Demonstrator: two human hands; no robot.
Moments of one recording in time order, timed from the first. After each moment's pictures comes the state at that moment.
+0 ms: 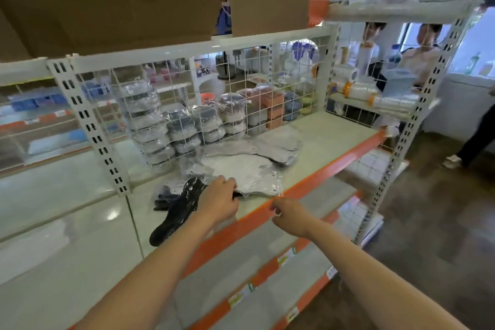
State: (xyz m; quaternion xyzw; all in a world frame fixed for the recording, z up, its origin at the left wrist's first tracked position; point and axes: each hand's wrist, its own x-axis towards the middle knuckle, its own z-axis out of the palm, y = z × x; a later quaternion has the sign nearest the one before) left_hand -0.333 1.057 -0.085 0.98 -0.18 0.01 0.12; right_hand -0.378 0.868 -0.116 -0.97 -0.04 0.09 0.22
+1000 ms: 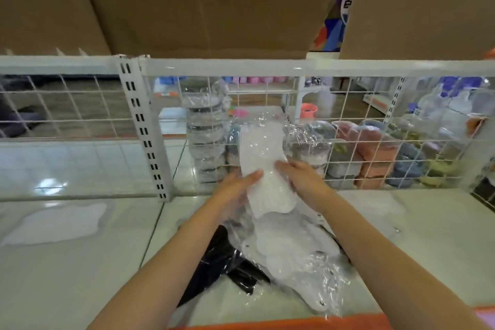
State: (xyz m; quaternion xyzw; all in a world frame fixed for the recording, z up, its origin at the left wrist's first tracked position) left_hand -0.193 1.076 -0.050 0.61 0.15 0.02 0.78; right_hand -0.129 0.928 -0.026 -0.71 -0.17 0.18 0.66
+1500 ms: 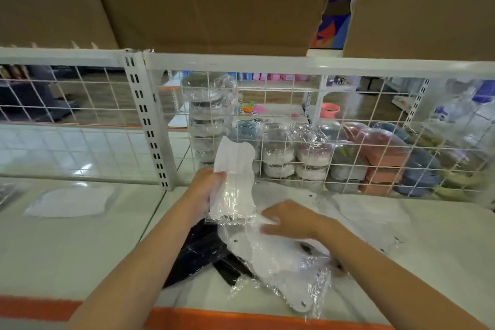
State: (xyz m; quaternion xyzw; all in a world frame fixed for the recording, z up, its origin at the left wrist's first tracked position) left_hand -0.207 1.082 -0.041 0.66 0.30 0.10 0.68; right_hand -0.137 0.892 -0.070 -0.85 -0.49 0.18 0.08
